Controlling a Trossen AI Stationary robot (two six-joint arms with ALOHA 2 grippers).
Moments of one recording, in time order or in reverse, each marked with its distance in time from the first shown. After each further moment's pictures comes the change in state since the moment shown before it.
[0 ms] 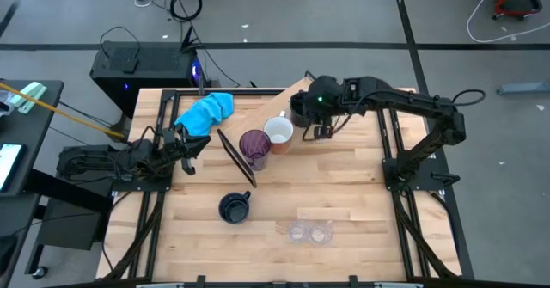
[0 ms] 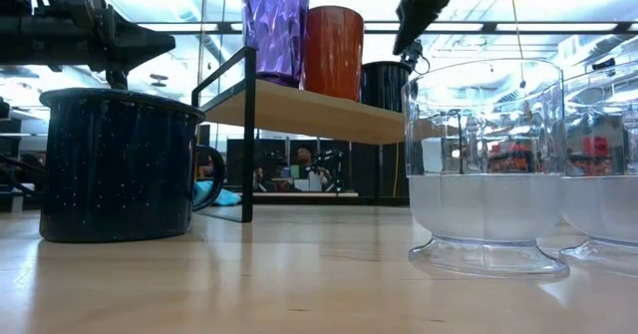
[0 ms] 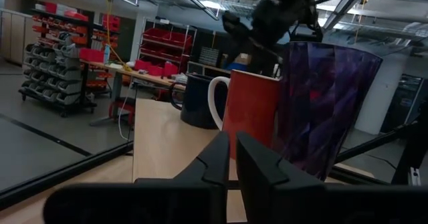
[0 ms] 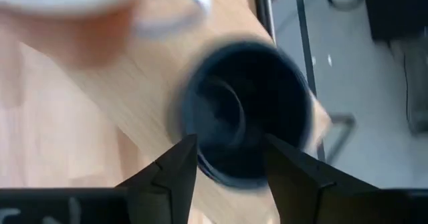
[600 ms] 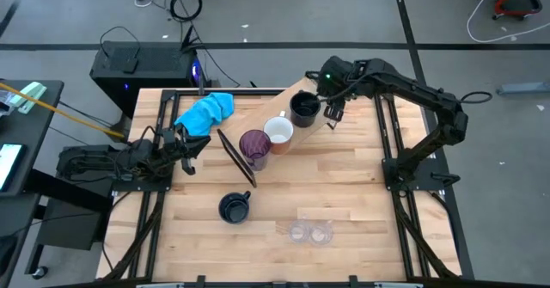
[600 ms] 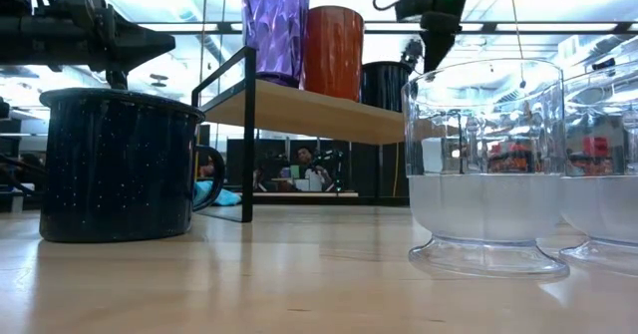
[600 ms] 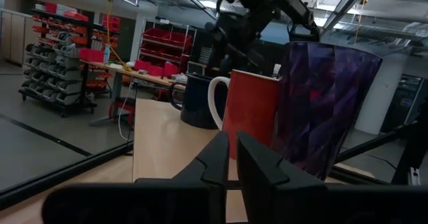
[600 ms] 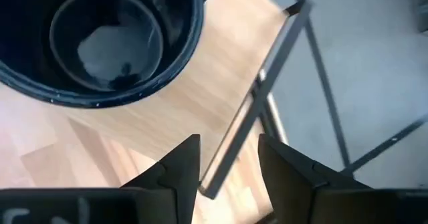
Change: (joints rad) left arm 0.000 0.000 0.000 0.000 0.000 0.000; right arm -0.213 -0.012 -0.020 -0.128 -0.009 0.088
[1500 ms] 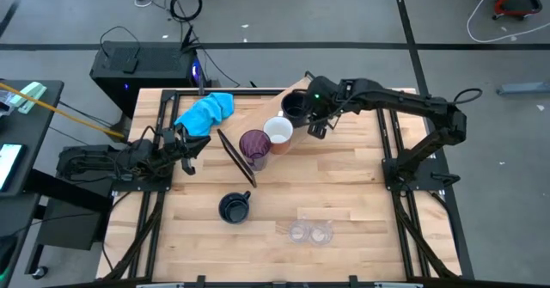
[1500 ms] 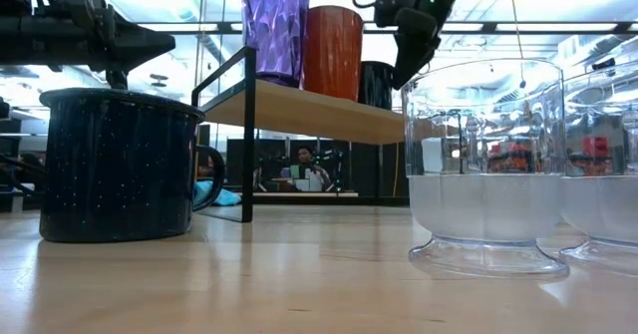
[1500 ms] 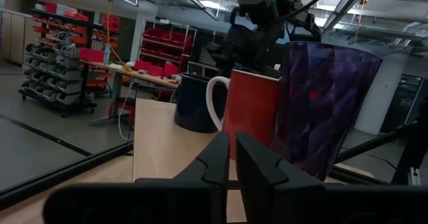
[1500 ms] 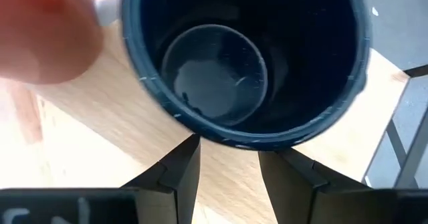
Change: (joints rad) left arm 0.000 0.000 0.000 0.000 0.000 0.000; right arm 0.126 0.001 -0.179 0.301 -0.138 0.103
